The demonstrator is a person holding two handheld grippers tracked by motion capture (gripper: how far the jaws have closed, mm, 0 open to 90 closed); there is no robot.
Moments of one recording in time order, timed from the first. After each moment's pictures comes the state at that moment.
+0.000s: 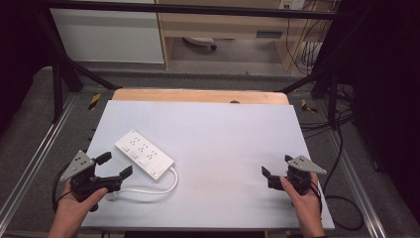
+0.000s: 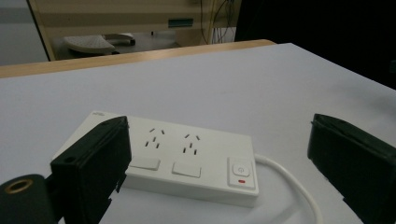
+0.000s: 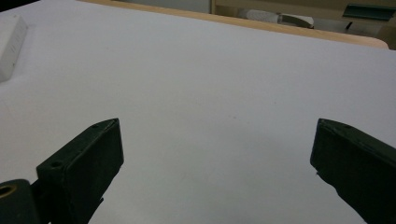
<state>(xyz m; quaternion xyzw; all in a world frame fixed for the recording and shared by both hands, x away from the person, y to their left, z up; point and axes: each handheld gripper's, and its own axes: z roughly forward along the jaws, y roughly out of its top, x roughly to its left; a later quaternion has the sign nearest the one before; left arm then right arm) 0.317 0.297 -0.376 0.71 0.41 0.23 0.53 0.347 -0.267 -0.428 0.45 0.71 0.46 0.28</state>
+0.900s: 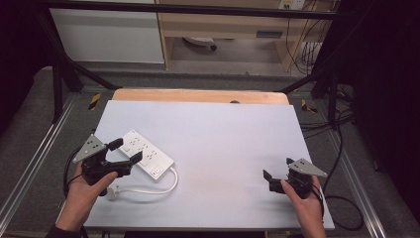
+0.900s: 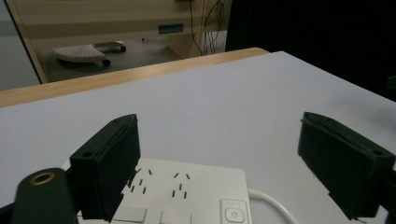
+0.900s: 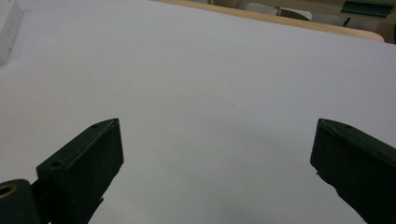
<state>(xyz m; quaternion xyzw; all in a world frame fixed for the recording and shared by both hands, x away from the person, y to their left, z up) 0.348 0.275 -0.354 0.71 0.39 0.23 0.53 0.340 -0.270 -0.430 0.46 0.72 0.44 0.28</state>
